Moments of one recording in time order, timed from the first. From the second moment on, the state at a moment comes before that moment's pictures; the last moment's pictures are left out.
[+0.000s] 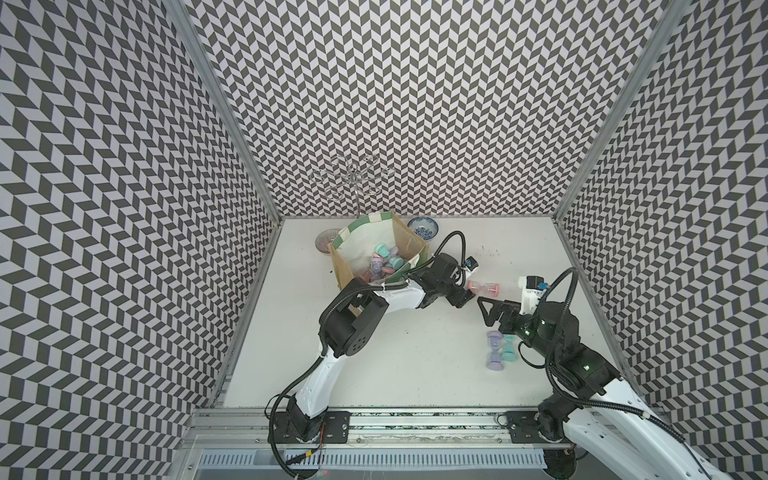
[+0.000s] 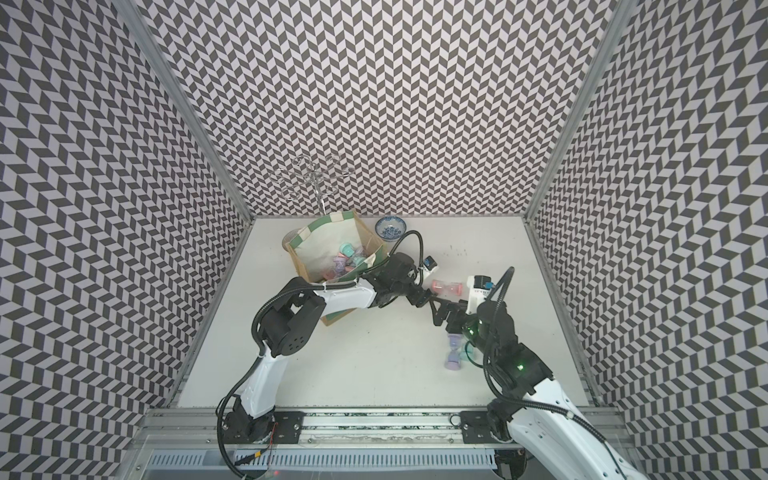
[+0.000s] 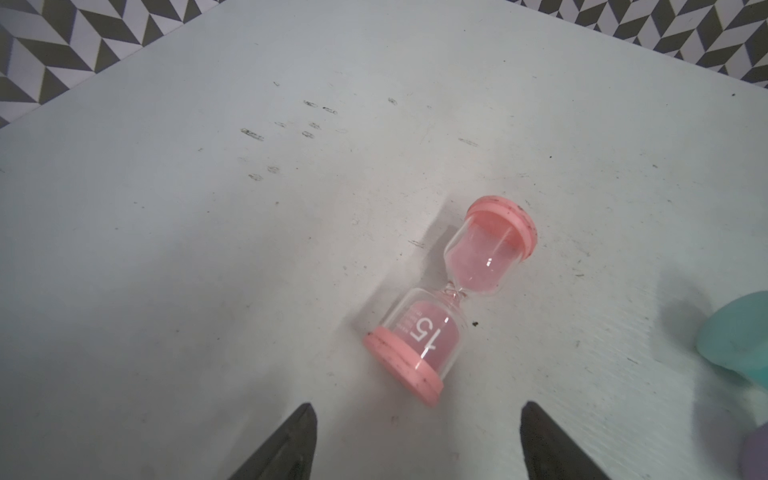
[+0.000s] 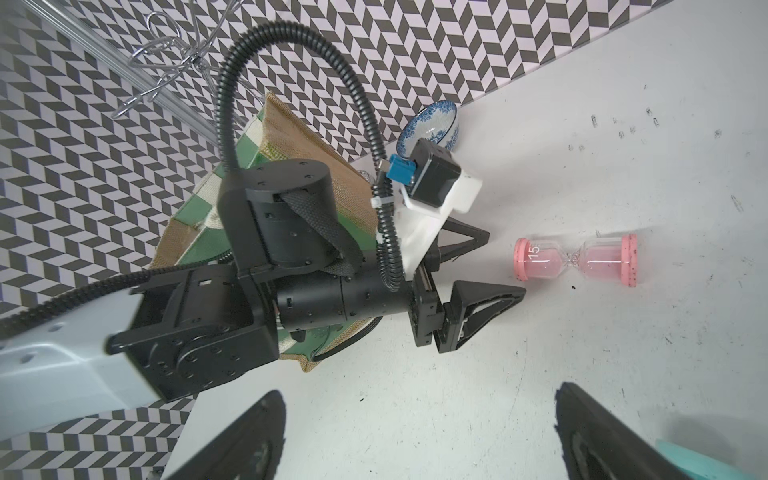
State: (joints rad) left arm -0.81 2.21 1.50 0.07 0.24 0.14; right arm 0.50 0.61 0.51 -0.28 0.01 0.63
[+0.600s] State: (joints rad) left arm -0.83 2.38 1.67 0.06 0.30 0.14; right arm 0.50 0.58 0.51 -0.28 0.01 0.63
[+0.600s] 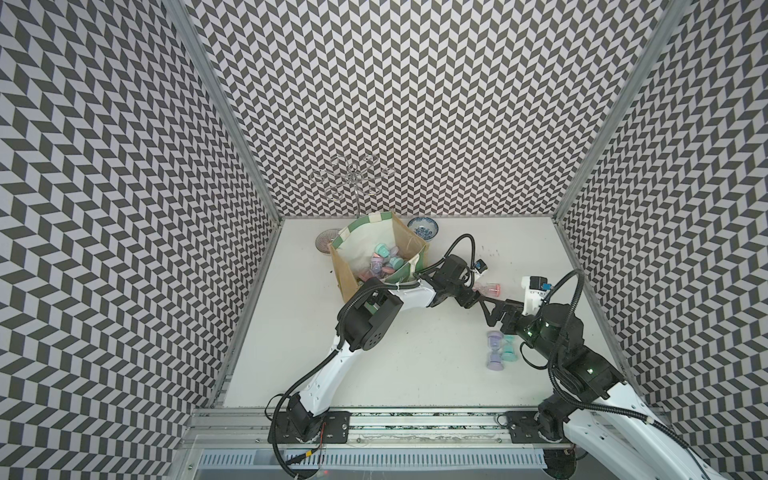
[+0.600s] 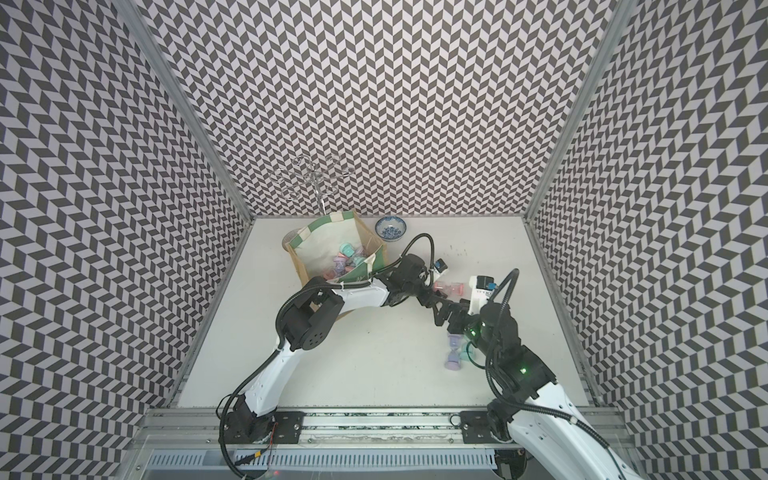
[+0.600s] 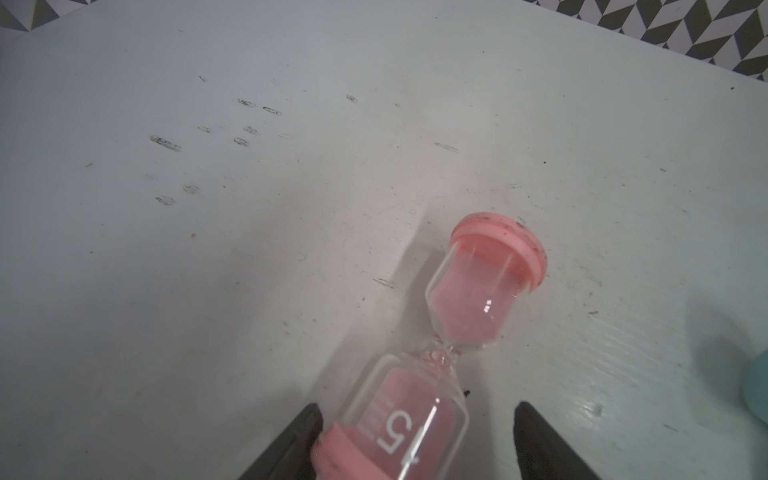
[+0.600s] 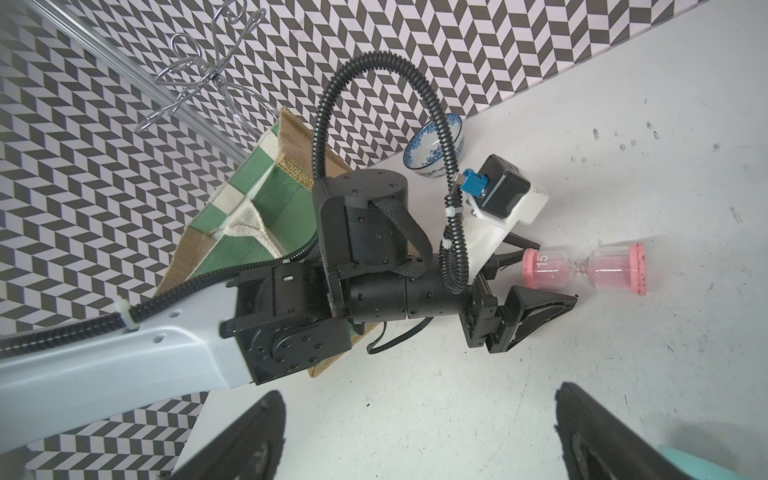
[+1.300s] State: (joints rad) left arm -0.84 2.41 1.70 0.07 0.32 0.11; right arm 0.50 0.57 0.51 -0.28 0.01 0.63
